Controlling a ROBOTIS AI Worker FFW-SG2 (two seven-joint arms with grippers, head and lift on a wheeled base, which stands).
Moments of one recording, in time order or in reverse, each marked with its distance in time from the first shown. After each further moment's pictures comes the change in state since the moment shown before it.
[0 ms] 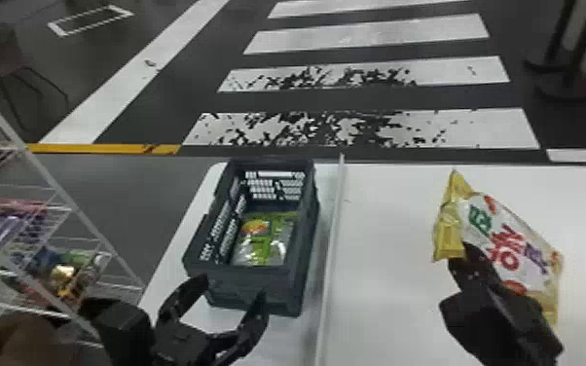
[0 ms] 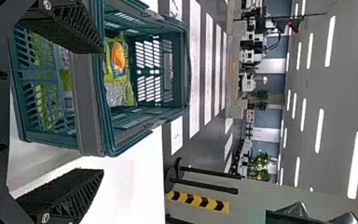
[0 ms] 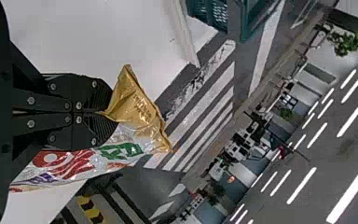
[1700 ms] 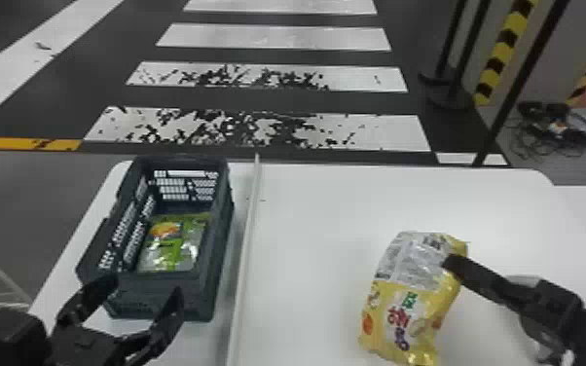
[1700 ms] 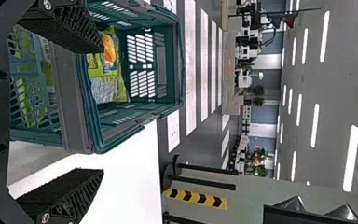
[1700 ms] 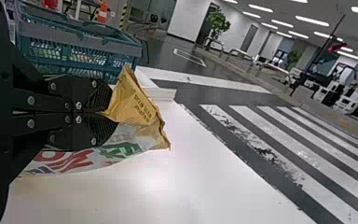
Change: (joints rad) left arm -0.059 0.019 -0.033 0.031 -0.010 0.006 0.013; right arm -0.108 0.162 -1.086 0.307 -1.649 0.593 0.308
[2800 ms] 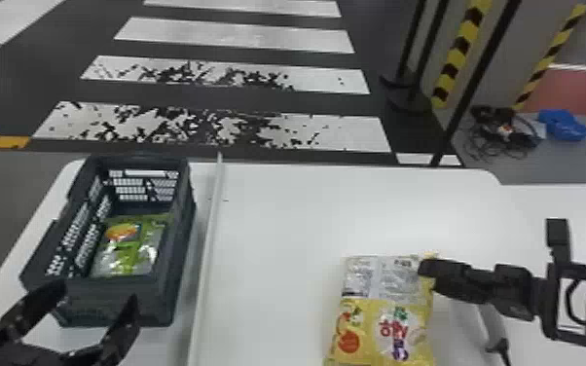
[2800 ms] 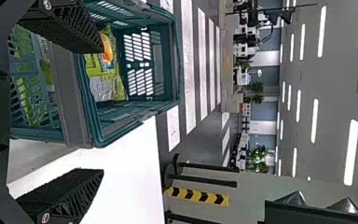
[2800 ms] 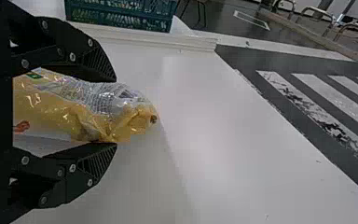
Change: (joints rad) left arm 0.038 0.008 0.001 -0.041 -0.021 -0.003 0.005; right arm -0.270 -0.223 0.104 0.321 0.409 0.192 0.326
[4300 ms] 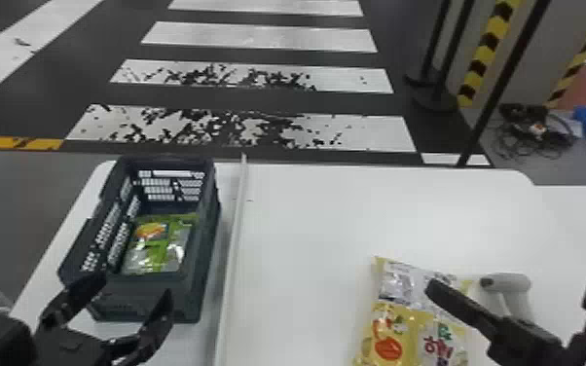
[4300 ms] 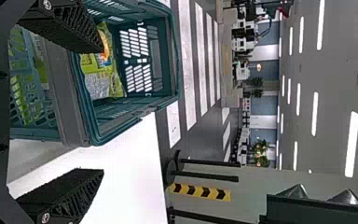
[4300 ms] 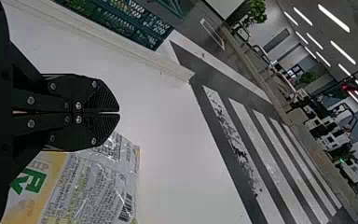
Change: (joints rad) left arm -0.027 0.047 -0.024 0.019 0.008 -0.002 0.018; right arm 0.513 0.289 0.069 -0.594 0.229 -0.538 0.018
